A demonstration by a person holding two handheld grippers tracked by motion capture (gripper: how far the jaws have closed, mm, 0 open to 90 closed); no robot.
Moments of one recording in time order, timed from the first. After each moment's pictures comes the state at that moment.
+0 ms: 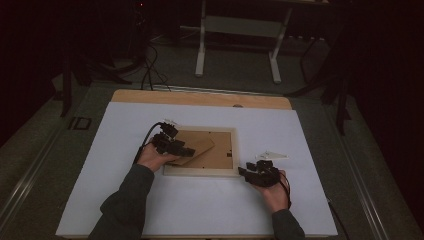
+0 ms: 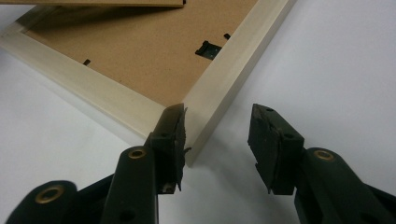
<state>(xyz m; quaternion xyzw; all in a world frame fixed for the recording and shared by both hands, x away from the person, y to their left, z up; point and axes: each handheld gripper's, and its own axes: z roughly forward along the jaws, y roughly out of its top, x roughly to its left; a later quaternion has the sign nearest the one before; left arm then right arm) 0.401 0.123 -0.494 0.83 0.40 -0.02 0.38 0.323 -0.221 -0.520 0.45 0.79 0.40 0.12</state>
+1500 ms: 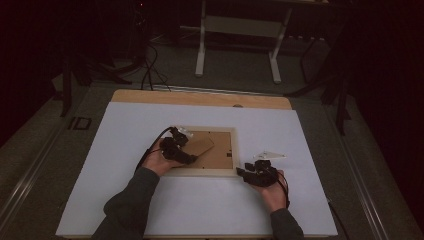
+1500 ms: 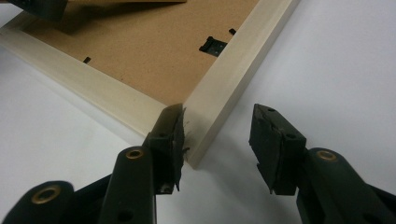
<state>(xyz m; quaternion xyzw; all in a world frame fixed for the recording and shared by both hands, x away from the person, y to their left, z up) 0.384 0.095 -0.493 0.88 0.35 0.07 0.30 0.326 -0.217 -0.524 0.45 0.79 0.39 0.12</state>
